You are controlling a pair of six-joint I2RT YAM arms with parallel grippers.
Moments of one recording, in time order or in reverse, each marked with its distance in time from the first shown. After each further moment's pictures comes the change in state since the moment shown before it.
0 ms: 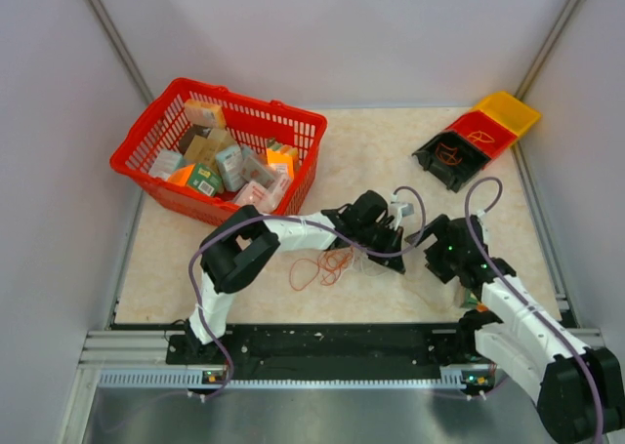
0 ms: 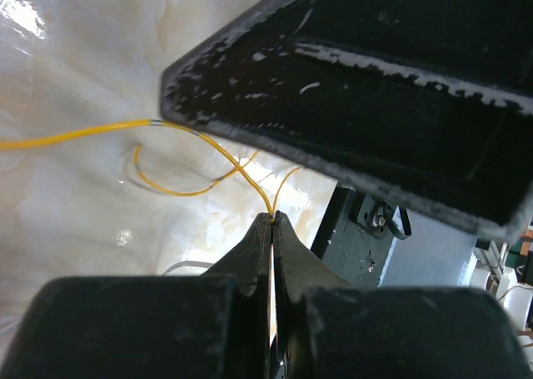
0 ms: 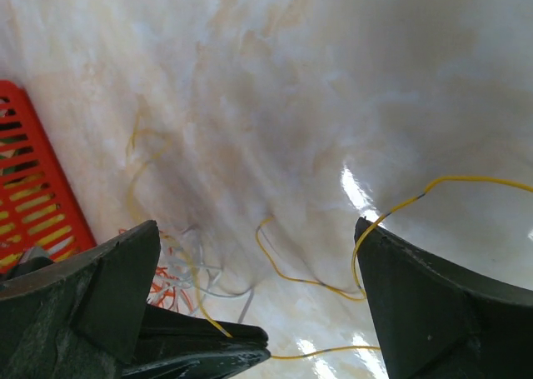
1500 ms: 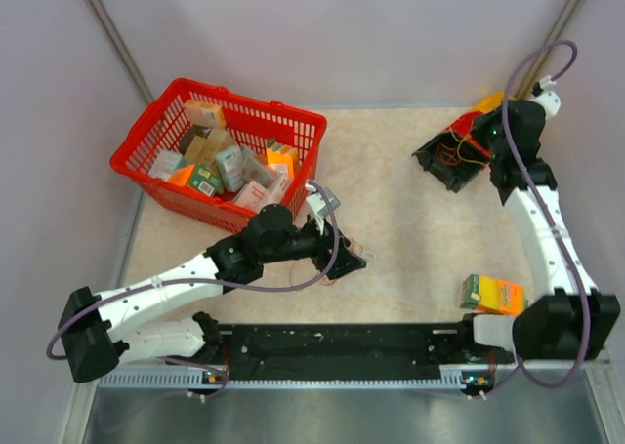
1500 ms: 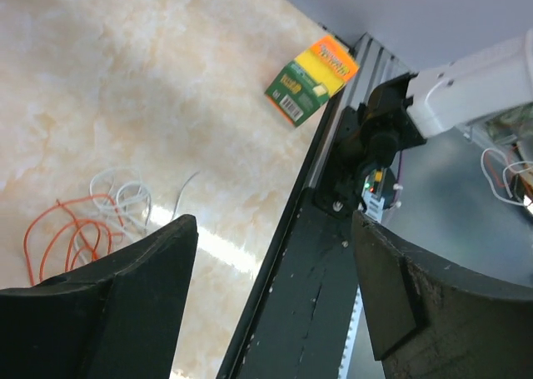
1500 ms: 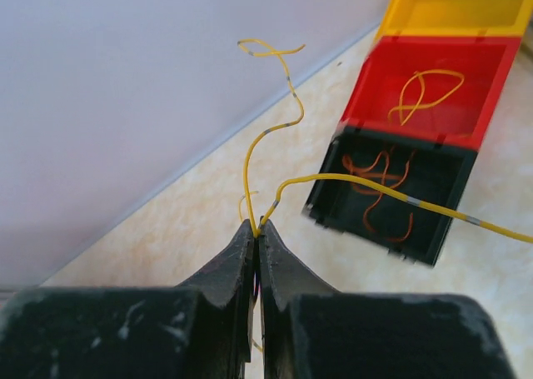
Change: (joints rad) left arm -0.008 -0.942 -0.480 0.037 -0.293 0.142; right arm -0.223 0.368 0.844 0.091 0.134 -0.422
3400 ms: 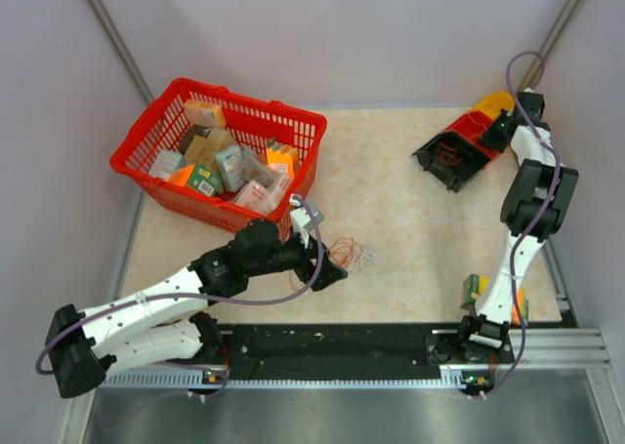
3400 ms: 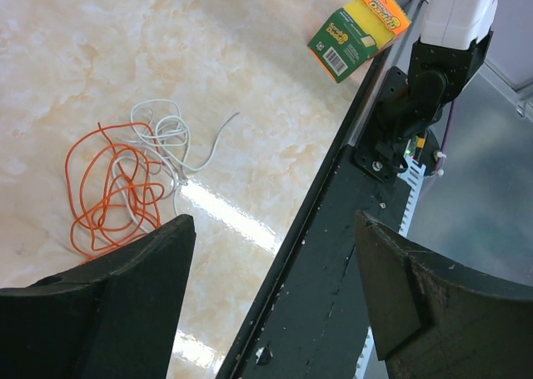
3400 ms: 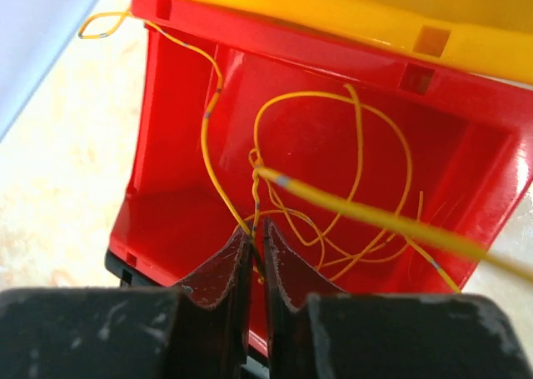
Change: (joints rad) left arm 0.011 -0.165 -0.156 -0.112 -0.070 0.046; right arm -0.316 1.074 0.686 -0.149 -0.367 -0.185
